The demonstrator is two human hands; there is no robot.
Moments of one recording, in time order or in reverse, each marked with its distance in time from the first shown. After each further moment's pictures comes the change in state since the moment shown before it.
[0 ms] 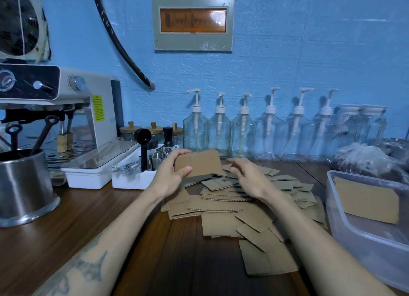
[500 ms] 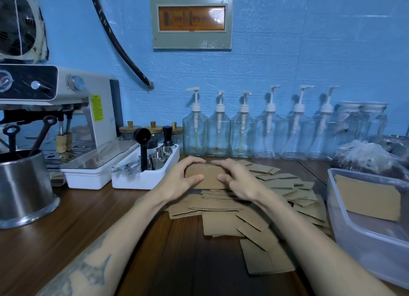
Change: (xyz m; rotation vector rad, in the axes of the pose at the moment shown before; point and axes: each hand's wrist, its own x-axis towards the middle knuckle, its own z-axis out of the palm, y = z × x) left_hand -0.006 0.008 0.012 0.076 -0.207 0.052; right_hand 0.002 -0.020 0.018 0.124 -0.064 -0.125
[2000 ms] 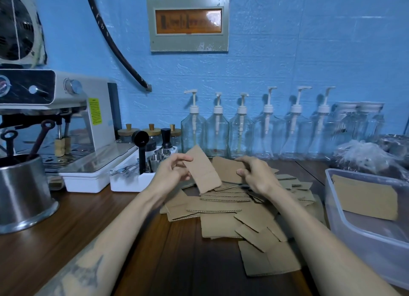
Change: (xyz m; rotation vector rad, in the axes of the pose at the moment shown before) left_hand 0.004 0.004 -0.006 -0.396 0.211 -0.243; right_hand -0.004 0.033 -0.031 -0.121 0.198 0.238
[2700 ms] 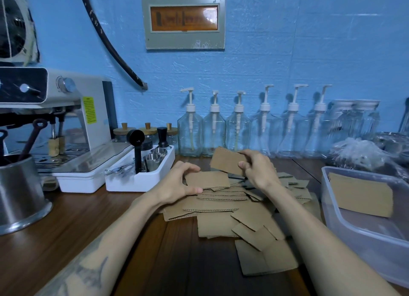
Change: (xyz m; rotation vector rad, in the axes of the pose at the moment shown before) left_hand 0.005 -0.015 0.006 0.613 -0.279 0.152; right_hand 0.003 0.004 -0.004 -0.006 0.136 0.053
